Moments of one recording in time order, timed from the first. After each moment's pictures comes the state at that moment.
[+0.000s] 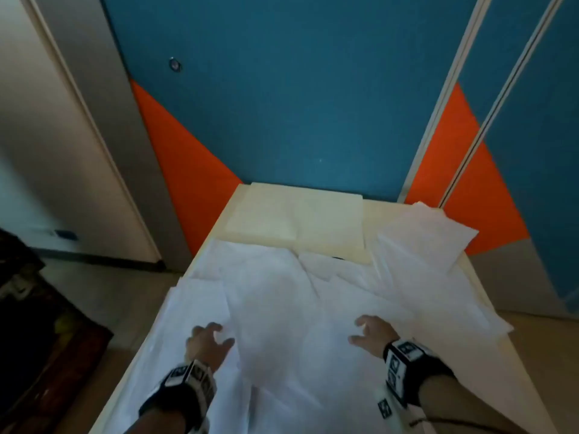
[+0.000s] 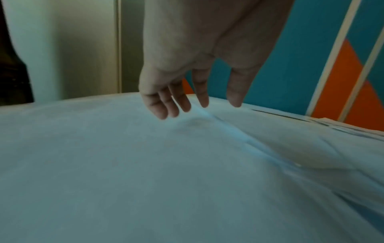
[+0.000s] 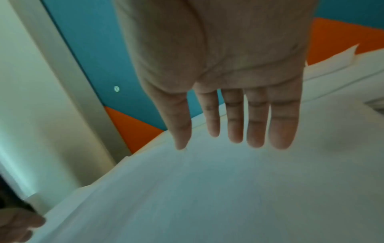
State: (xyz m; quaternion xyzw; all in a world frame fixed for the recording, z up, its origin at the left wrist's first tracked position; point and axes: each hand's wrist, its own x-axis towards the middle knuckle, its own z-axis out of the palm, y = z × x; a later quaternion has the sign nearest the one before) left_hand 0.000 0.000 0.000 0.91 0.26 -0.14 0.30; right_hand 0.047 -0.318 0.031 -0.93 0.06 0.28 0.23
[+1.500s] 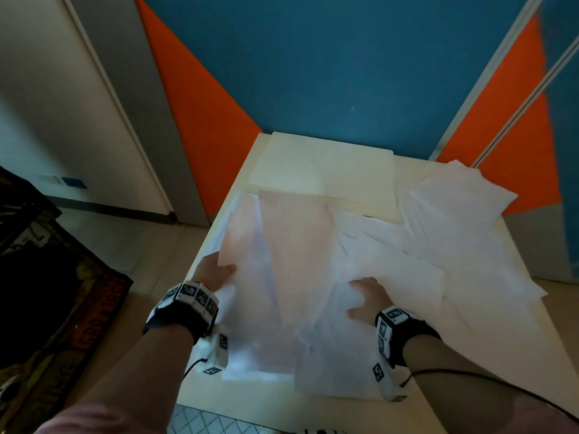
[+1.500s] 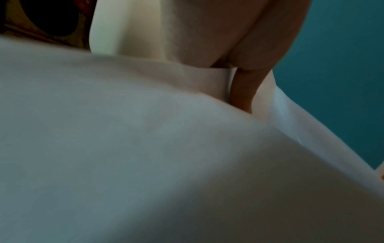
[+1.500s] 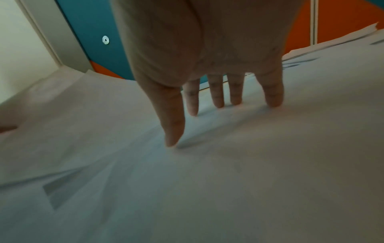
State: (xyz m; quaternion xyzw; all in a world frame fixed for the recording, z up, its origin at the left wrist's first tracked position) left_hand 0.037 0.071 0.033 0.86 0.26 -0.13 0.42; right_hand 0.042 -0.241 -0.011 -0.94 0.04 0.28 0.18
